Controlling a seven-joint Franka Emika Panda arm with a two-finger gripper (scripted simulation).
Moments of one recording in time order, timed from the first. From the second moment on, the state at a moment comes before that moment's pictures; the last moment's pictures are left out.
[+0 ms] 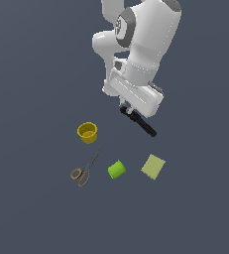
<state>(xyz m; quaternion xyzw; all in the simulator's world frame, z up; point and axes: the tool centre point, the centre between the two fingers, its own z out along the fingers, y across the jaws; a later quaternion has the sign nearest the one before) -0.041 0.042 0.284 0.89 -0.43 0.09 0.09</state>
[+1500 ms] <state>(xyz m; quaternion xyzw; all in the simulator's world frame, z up) -0.052 0.084 0.399 0.89 -0.43 0.09 0.09</state>
